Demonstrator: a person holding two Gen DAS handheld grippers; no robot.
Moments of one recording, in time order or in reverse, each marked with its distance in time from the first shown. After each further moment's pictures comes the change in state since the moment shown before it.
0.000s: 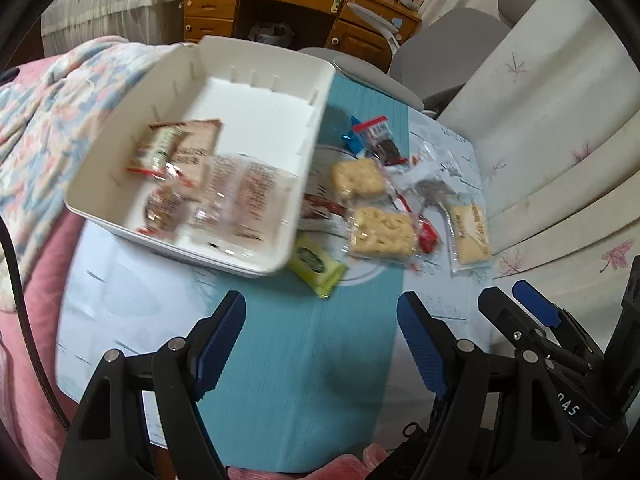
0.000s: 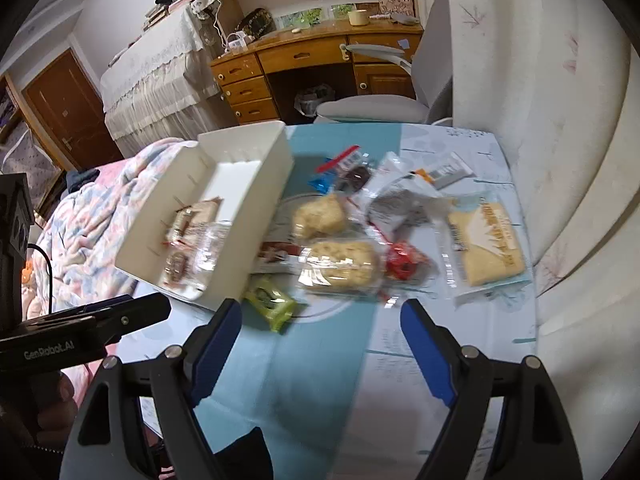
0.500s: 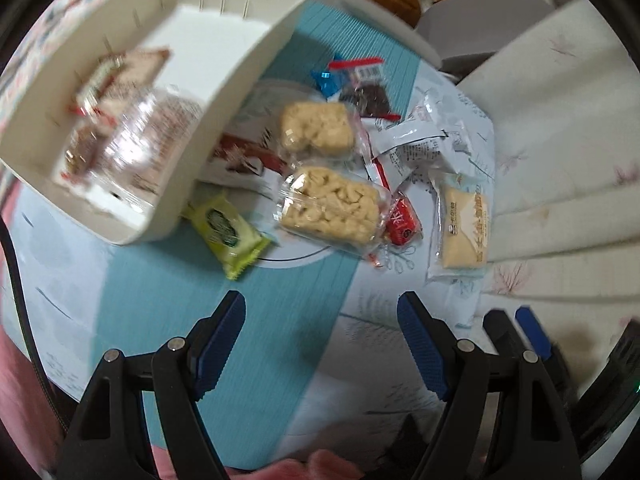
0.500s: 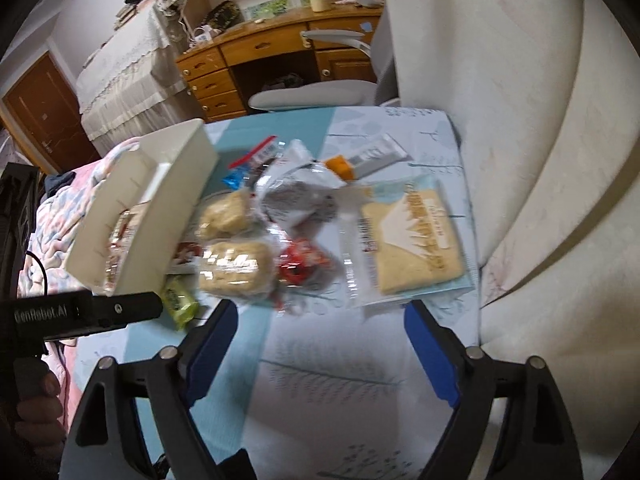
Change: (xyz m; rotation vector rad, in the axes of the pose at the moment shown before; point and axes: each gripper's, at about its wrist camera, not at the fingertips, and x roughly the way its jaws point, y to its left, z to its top) left arm 0.092 -0.064 0.018 -0.199 0.202 0.010; right arm 0.026 -0.107 0.008 0.041 0.042 -0.060
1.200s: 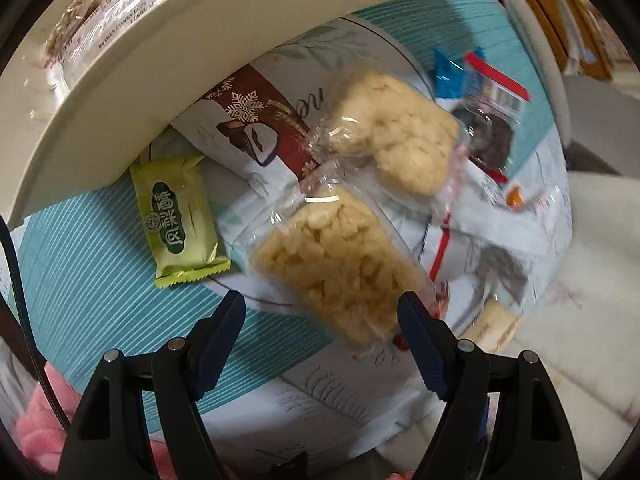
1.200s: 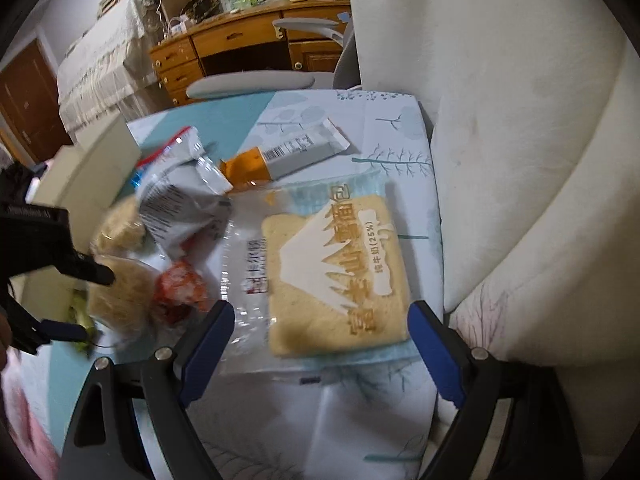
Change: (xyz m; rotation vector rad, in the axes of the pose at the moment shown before) left arm 0.097 0.016 0.053 -0.539 0.141 0.058; right arm 0.090 -0.064 0.021 -0.052 -0.003 -0.092
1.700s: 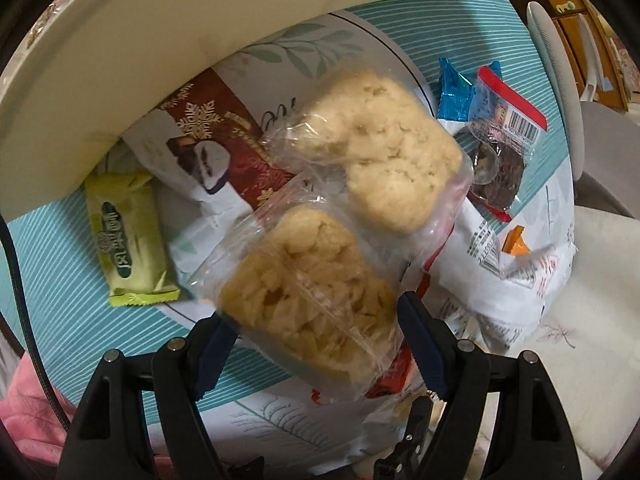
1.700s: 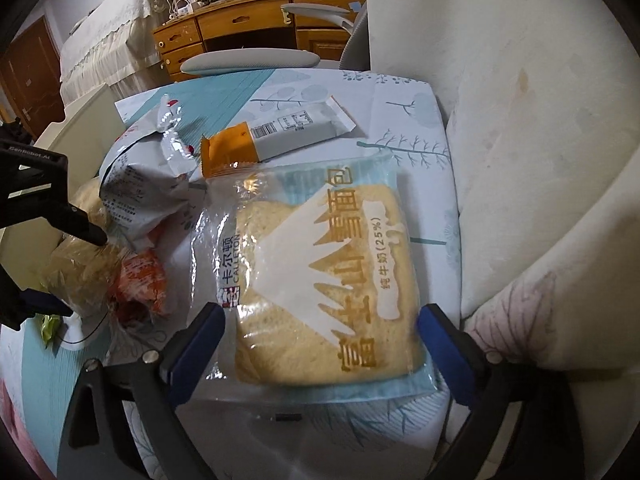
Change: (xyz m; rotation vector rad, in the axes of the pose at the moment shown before) left arm 0.026 -0.030 0.023 -0.085 0.001 -0.006; right arm 0.036 -0.002 0.002 -0.045 0.023 -0.002
